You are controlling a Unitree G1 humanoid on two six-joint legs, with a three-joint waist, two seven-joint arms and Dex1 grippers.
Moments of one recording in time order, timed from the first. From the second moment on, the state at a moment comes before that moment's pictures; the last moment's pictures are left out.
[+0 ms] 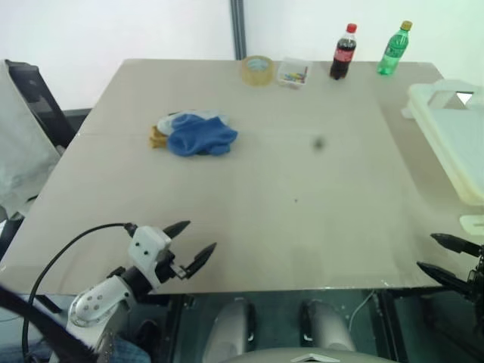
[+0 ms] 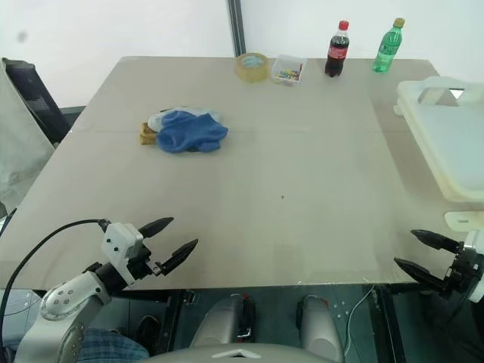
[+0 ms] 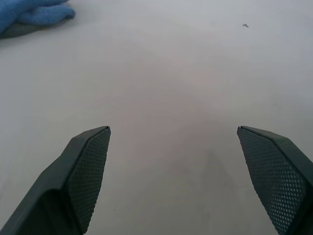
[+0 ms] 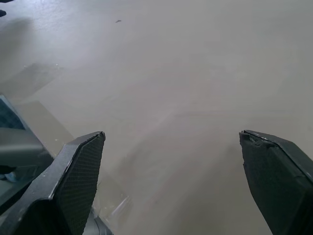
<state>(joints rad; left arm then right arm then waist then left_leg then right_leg) 0.38 0.54 0.21 -0.41 -0.37 0.16 -0.73 0.31 -0.76 -0.52 0.11 0.59 0.06 1.35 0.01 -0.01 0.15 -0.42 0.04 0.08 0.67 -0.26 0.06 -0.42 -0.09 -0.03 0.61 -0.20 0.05</state>
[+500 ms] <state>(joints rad) 0.37 0.56 0.23 -0.38 -0.38 0.13 -0.77 0.30 -0.74 -0.52 0.08 0.59 0.05 1.34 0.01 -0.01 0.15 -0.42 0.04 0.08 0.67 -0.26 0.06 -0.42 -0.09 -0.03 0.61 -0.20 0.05</state>
